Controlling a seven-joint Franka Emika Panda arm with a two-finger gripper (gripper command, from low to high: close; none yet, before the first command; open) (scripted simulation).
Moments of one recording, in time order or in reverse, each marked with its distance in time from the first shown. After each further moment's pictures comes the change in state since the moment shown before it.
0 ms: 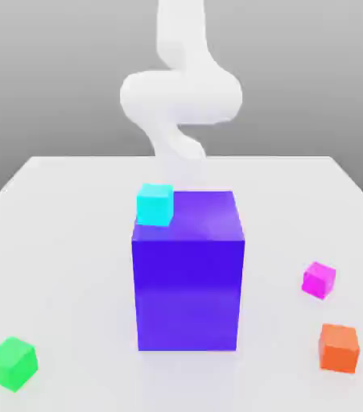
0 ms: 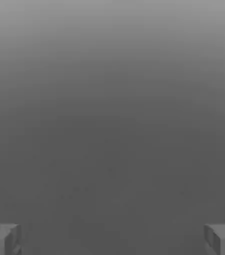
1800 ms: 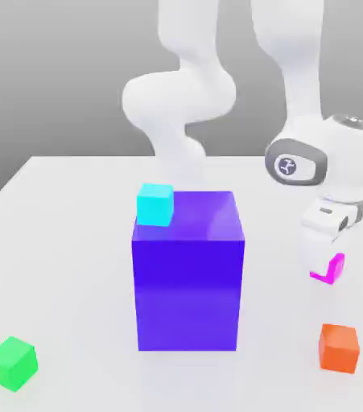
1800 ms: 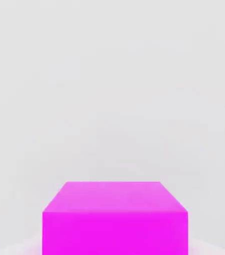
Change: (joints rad) arm 0.452 0.828 0.333 -0.488 -0.148 0.596 0.141
